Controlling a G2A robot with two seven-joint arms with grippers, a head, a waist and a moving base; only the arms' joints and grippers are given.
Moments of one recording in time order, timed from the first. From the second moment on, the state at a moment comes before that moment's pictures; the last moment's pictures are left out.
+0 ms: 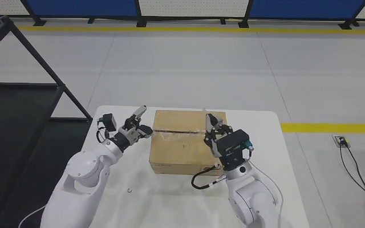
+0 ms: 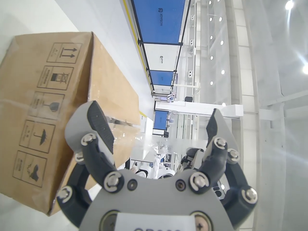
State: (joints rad) left arm 0.90 -1.15 -1.34 -1.57 -0.45 0.24 -0.42; right arm -1.10 -1.43 1.17 -1.88 -1.45 -0.03 -0.06
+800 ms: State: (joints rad) left arm 0.79 -1.19 -1.21 -1.42 -0.45 0.23 -0.41; right arm -1.02 -1.42 1.17 -1.76 -1.51 -0.22 -0.34
